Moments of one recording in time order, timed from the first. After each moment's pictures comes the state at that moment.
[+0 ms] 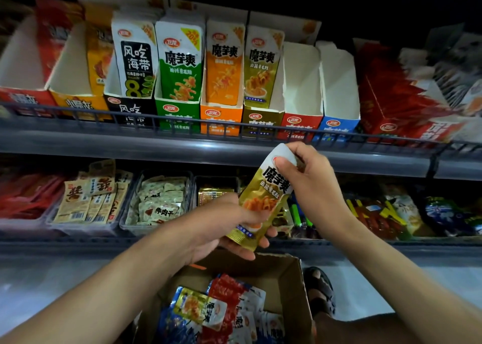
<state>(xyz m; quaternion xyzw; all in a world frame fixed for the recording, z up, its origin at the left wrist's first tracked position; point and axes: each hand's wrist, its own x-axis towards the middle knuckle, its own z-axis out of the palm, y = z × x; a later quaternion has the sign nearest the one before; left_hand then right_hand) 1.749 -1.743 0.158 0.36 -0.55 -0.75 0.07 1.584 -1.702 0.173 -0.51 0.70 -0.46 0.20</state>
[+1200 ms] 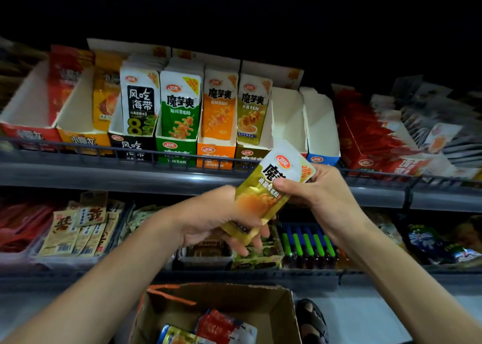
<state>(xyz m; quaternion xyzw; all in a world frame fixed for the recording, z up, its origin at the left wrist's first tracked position) 1.744 -1.785 0.197 0.24 -0.62 -0.75 0.06 1.563 -1.699 0.219 -0.45 0.57 -0.56 0.40</state>
